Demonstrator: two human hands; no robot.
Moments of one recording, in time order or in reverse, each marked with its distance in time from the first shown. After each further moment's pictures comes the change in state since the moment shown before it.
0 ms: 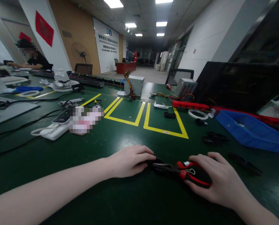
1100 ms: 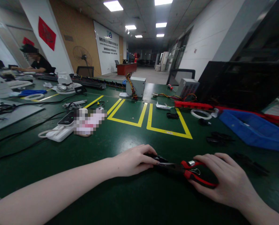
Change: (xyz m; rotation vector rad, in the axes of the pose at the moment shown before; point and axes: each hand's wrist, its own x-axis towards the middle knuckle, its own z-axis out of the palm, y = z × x) left_hand 0.001 -0.007 -0.003 -0.090 -0.024 0.008; right_hand 0.002 -0.004 0.001 -0.026 0.087 0.007
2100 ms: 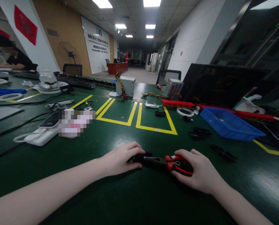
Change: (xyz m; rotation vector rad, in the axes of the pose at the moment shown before) left_hand -0.001 0.007 0.003 -0.047 0.035 -0.116; right_hand -0.005 -0.011 0.002 0.191 -0.335 0.368
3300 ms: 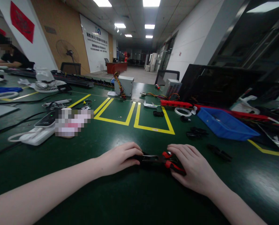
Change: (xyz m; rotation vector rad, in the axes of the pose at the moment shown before) left_hand 0.000 0.003 -0.001 0.011 0.016 0.075; right_hand 0.006 -0.013 -0.008 -0.191 0.075 -0.195
